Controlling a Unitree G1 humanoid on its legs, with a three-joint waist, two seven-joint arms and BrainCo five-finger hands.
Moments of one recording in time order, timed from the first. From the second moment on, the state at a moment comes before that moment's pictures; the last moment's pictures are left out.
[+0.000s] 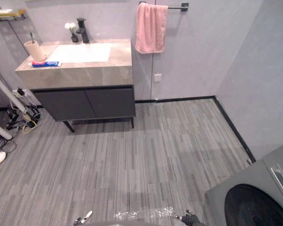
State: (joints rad) left arm 0.21 0.06 0.23 1.10 -0.32 -0.16 -0.02; right arm 0.03 -0.12 -0.20 1.24 -0.01 -0.07 0.02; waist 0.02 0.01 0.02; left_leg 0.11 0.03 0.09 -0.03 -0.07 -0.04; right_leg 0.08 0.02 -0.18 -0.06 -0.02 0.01
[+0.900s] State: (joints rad) left arm 0.12 0.05 0.29 1.11 -0.33 -0.16 -0.02; right arm 0.02 -0.07 -0.30 1.19 0.07 -0.07 0.05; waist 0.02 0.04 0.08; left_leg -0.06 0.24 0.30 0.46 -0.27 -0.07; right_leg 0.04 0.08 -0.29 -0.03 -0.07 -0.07
